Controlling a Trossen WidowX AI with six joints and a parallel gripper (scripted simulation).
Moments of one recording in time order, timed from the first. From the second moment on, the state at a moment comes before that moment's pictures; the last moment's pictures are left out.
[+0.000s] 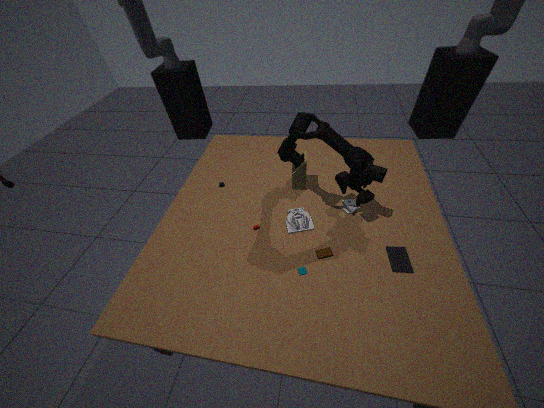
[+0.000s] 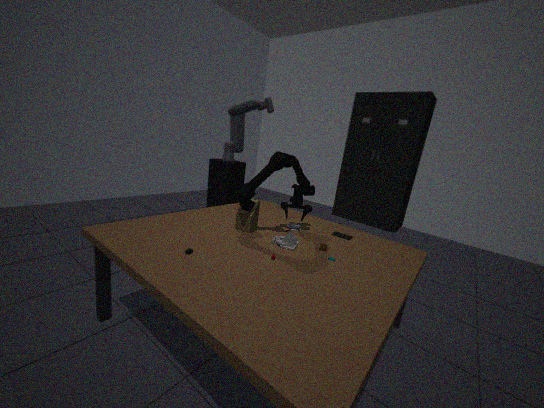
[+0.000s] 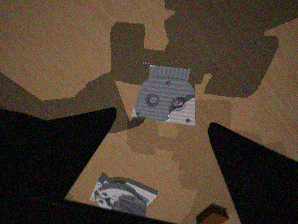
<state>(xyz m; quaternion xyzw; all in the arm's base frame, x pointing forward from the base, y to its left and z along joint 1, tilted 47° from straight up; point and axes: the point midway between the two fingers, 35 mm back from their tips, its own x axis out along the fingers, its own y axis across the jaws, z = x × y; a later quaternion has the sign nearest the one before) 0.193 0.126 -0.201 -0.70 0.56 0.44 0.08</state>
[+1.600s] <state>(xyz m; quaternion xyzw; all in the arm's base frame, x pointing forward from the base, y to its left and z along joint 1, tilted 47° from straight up) 0.194 0.090 -0.236 -0.70 0.56 0.44 0.08</state>
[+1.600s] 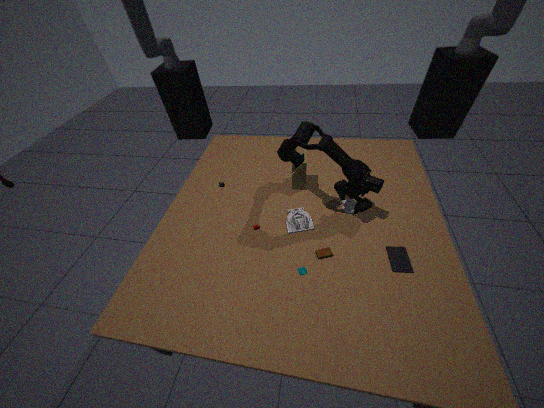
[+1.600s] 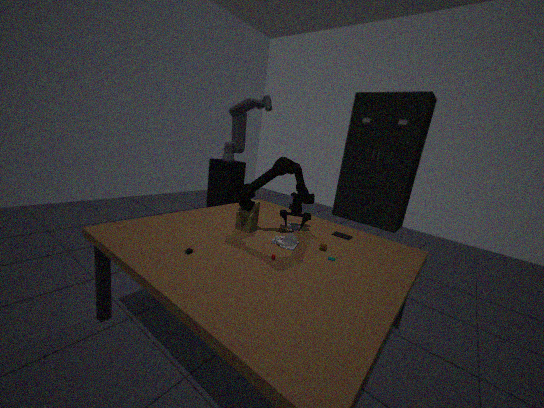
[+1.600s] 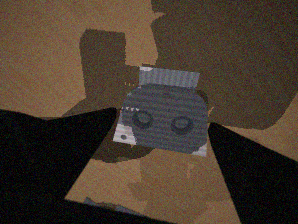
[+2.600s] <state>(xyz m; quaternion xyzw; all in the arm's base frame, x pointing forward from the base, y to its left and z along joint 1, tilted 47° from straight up) 0.194 0.090 -0.236 -0.70 0.56 0.44 0.08</state>
